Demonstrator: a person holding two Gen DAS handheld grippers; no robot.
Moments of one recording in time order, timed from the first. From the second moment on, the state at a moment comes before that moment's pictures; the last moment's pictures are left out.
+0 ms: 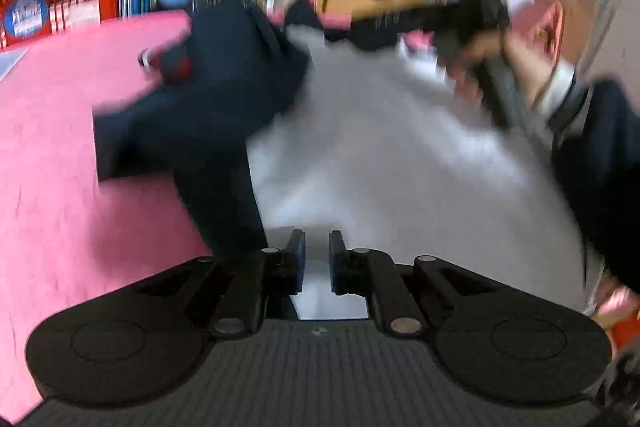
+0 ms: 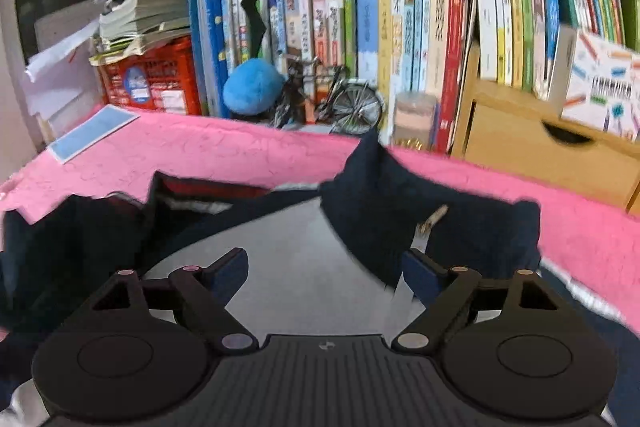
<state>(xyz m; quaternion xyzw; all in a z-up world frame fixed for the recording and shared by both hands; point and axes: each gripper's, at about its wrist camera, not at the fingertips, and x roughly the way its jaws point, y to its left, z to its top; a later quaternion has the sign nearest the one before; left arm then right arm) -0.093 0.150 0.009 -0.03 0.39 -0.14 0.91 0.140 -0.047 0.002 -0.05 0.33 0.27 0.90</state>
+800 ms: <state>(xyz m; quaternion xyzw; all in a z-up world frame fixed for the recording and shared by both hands) -0.118 0.189 0.049 -0.05 0.26 -0.05 0.96 -0.014 -0.099 0.088 -0.06 0.15 0.22 0.96</state>
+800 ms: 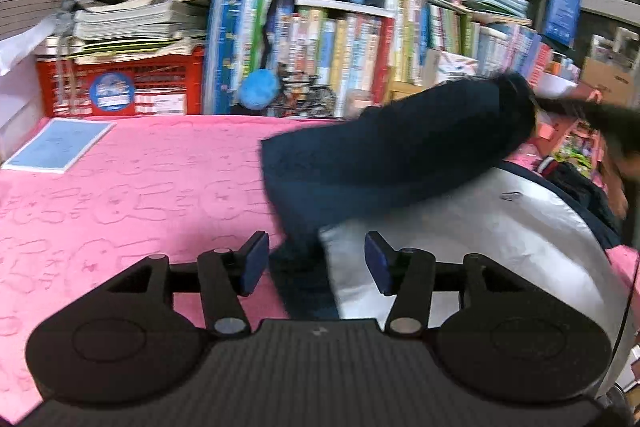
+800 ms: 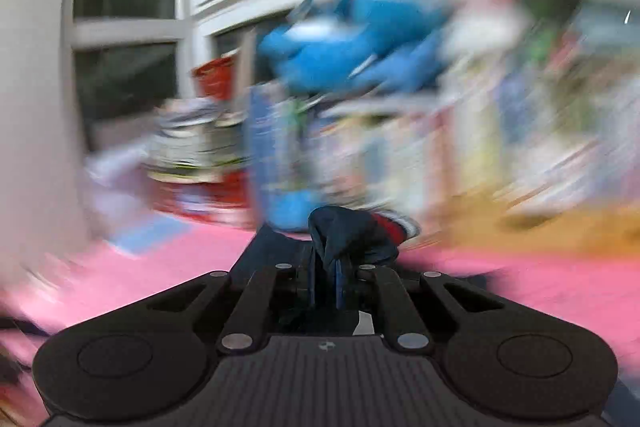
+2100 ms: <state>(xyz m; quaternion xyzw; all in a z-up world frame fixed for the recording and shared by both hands) 0.038 0.128 0.066 0.29 0.22 0.14 0.92 -0.101 -0.217 -0.027 -0.02 0.31 0.15 0.94</state>
